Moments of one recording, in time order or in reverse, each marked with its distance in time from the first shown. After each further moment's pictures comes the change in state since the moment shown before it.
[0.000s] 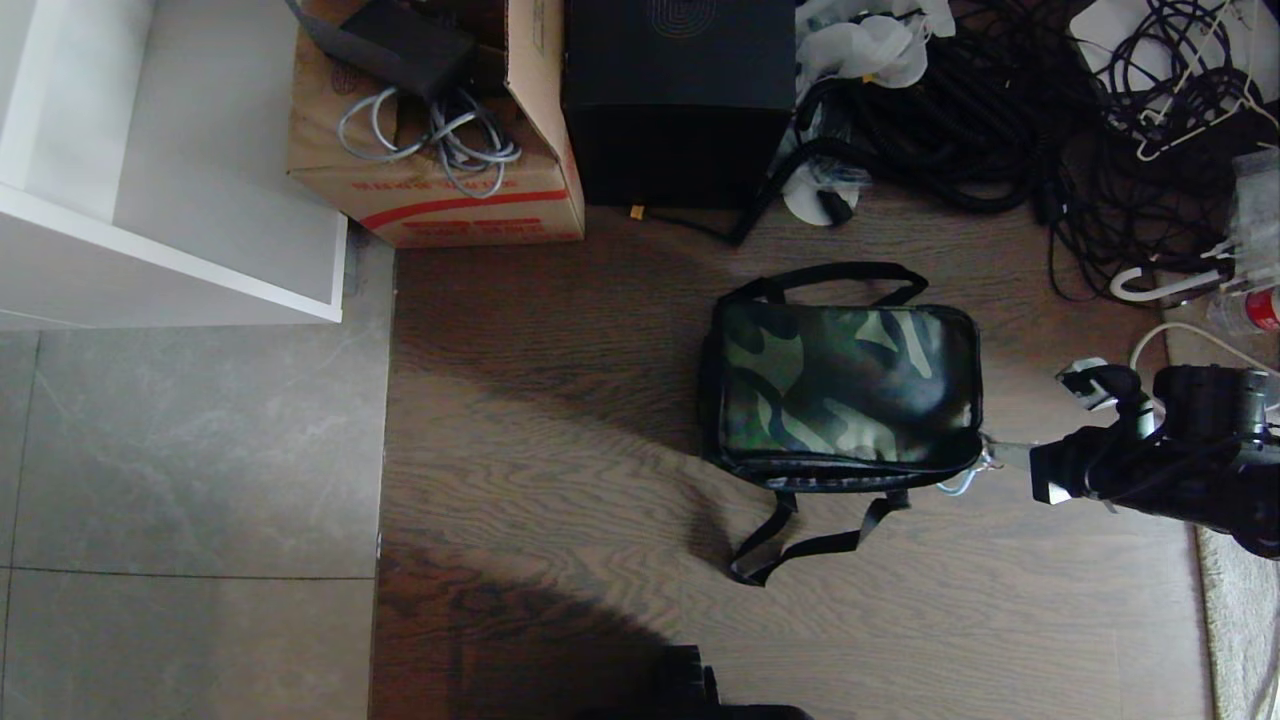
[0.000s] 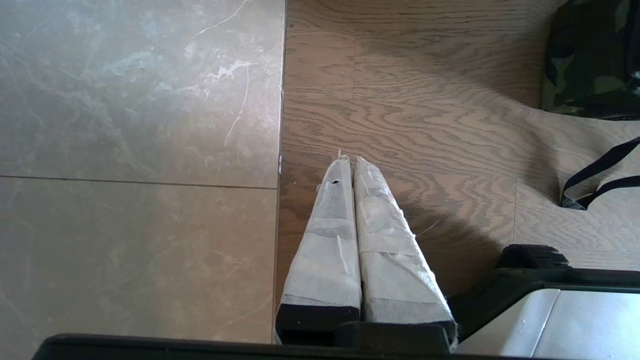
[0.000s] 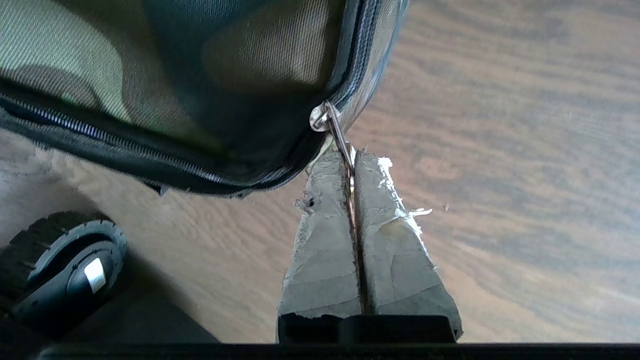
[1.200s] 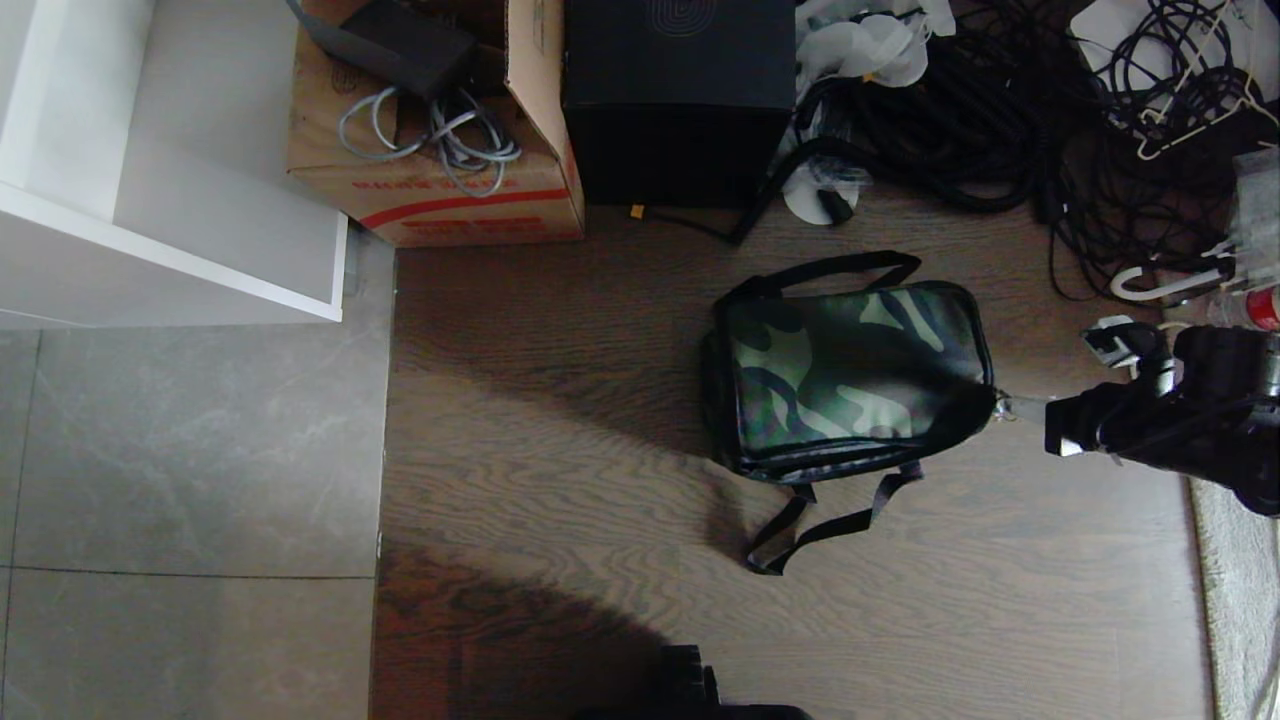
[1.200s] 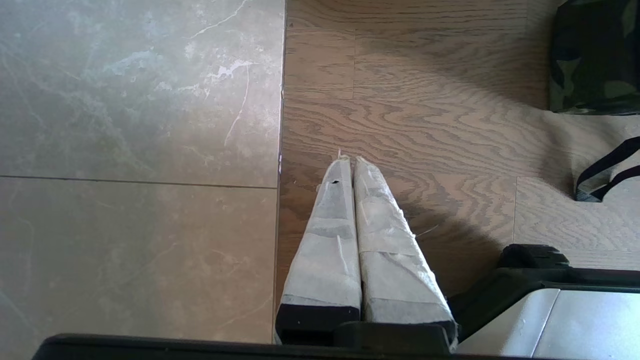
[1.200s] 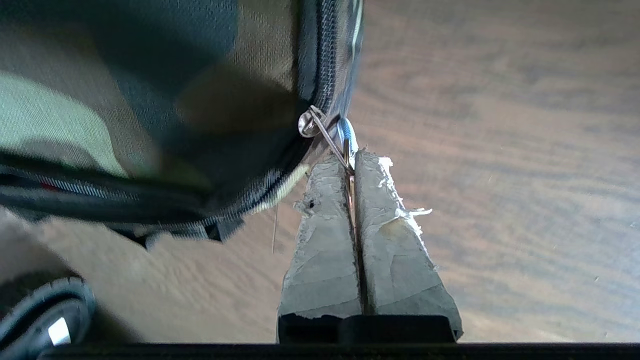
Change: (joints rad) left arm 0.000 0.000 0.000 0.000 0.000 0.000; right arm -0.048 0.017 -0.148 0.004 0.000 0.038
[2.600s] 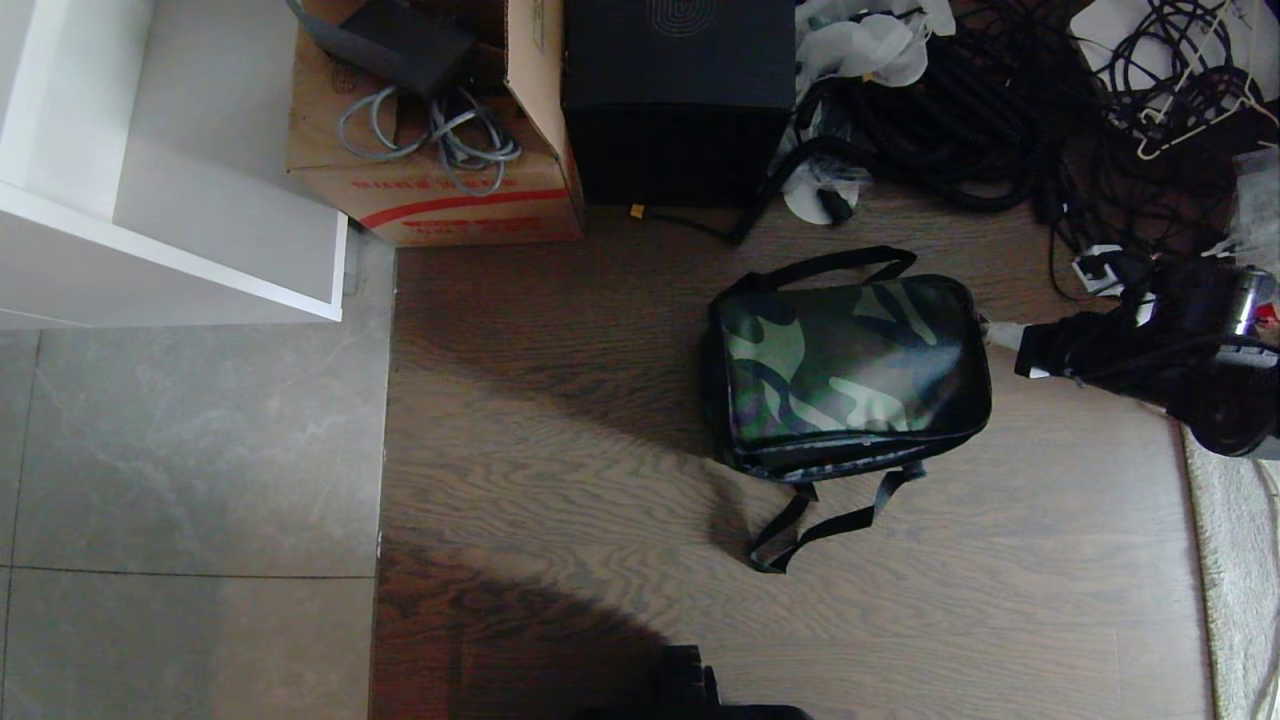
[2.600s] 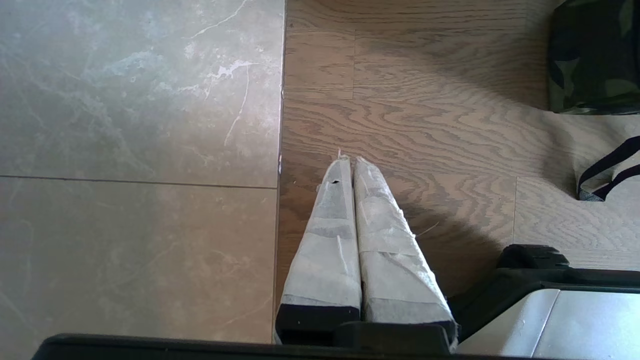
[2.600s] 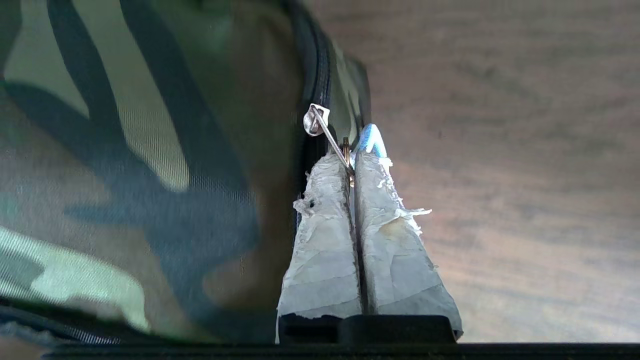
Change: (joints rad) left arm 0.000 0.000 0.000 0.000 0.000 0.000; right arm 0.066 0.046 -0.240 -0.021 0.006 0.174
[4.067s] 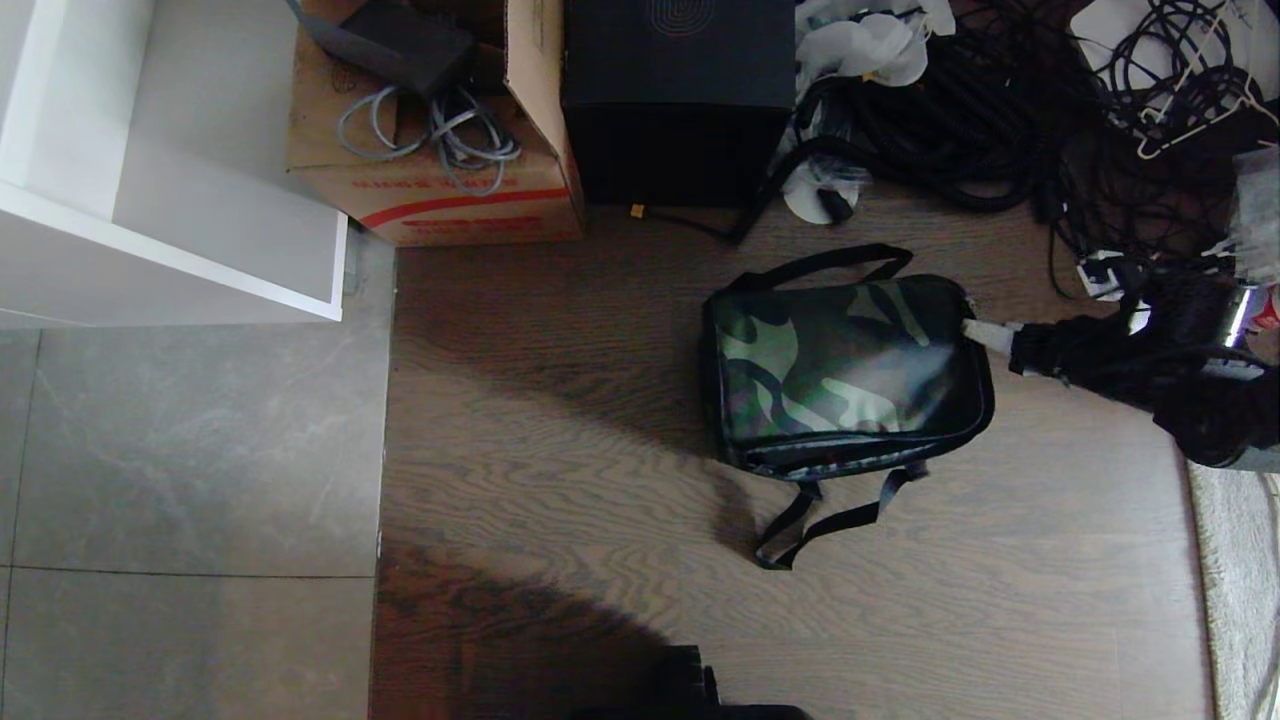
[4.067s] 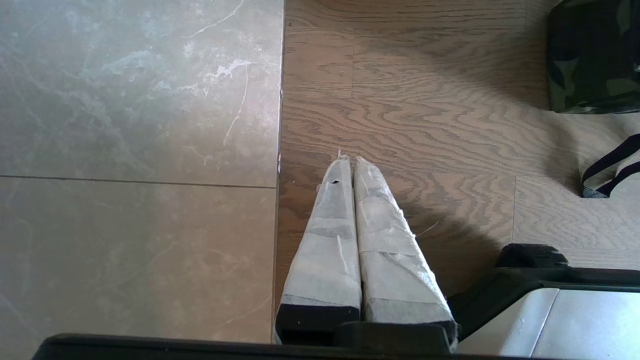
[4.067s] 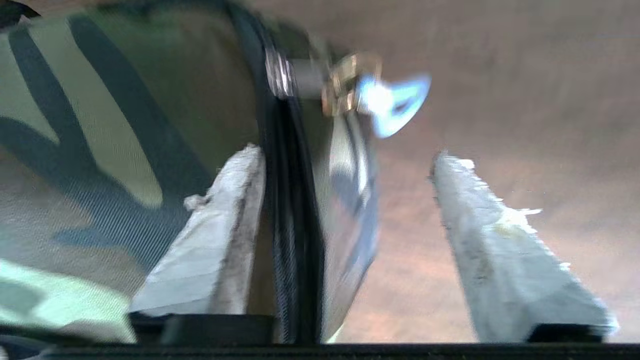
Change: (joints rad) left arm 0.000 0.000 0.000 0.000 0.000 0.000; right arm -0.003 0.046 0.022 -0.104 0.004 0.119
